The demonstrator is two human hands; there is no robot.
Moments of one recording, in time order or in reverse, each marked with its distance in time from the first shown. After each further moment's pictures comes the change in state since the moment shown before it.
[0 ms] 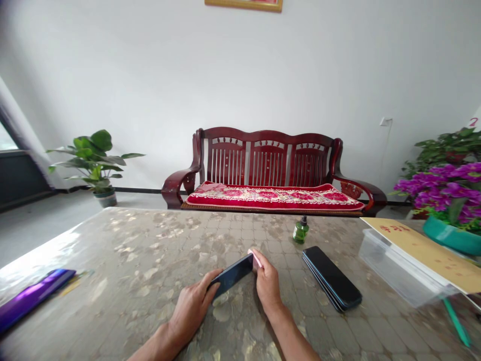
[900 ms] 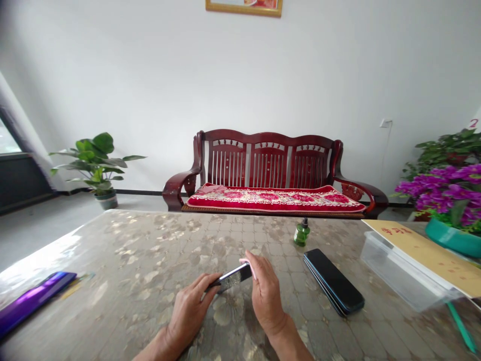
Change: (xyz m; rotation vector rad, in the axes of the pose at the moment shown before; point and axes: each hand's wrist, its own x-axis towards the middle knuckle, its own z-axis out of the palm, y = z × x) left_hand 0.001 0.007 -0.008 -0.009 0.209 0.064; right_hand -0.016 -0.067 -0.006 -0.289 -0.084 -0.549
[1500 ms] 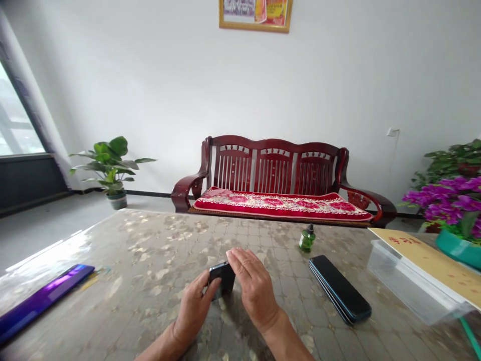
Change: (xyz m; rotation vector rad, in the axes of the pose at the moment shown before) left_hand 0.001 -0.002 0.001 -0.111 0.215 -0.119; right_hand 0.031 -0.041 0.012 -0.278 -0.195 -0.397
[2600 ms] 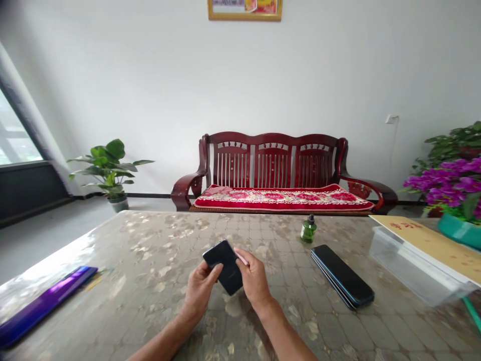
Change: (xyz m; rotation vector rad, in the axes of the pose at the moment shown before) left_hand 0.012 -0.007 0.015 -0.663 -0.008 -0.390; right_hand -0.022 0.013 0.063 0.729 0.149 0.823
